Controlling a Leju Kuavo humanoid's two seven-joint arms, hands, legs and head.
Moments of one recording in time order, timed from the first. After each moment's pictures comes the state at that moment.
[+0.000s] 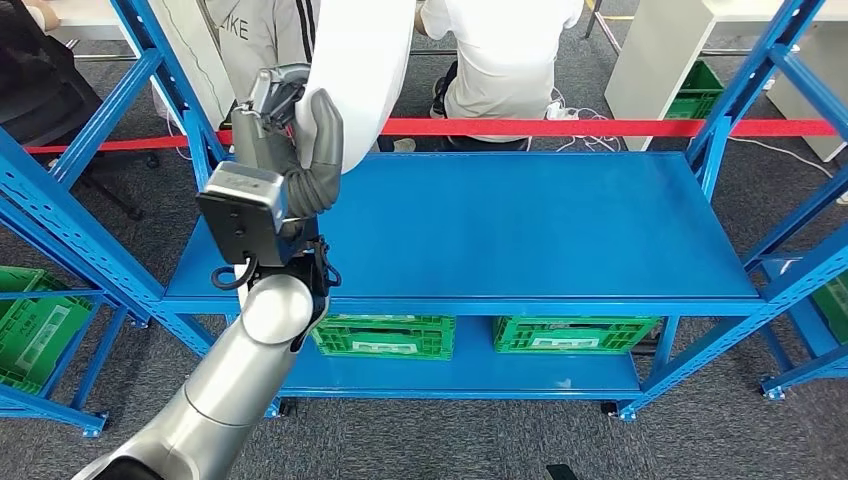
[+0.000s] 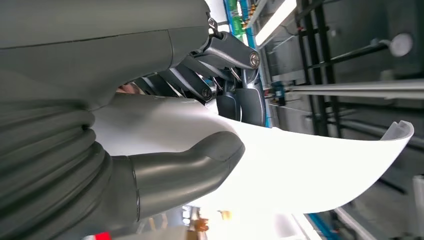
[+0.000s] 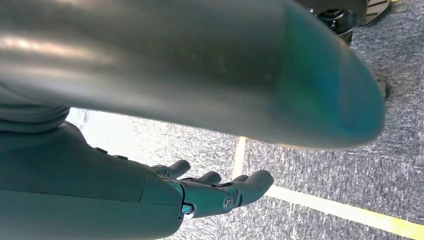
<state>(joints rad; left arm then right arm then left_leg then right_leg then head) -0.69 -0.23 -0.59 -1.21 -0.32 0.65 -0.54 -0.03 0.05 -0.22 -0.16 0.14 -0.01 0.15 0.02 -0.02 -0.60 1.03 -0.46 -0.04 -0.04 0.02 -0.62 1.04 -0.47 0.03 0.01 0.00</state>
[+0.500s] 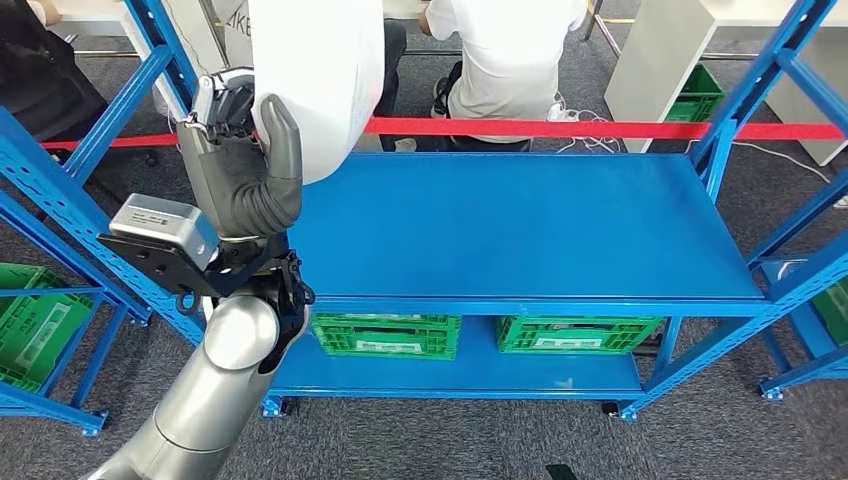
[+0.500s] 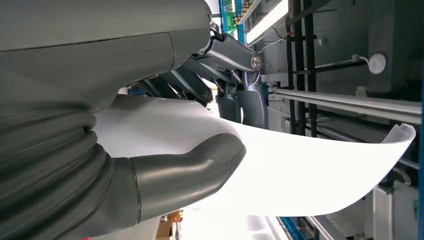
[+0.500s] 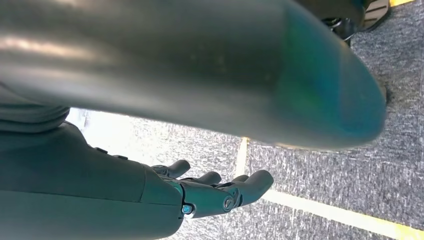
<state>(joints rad) -0.64 -0.17 -0.59 -1.39 -0.25 0.63 -0.54 -0.03 0.06 -0.23 -0.16 0.14 -0.01 0.16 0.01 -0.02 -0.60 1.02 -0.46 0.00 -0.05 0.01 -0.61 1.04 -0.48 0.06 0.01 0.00</state>
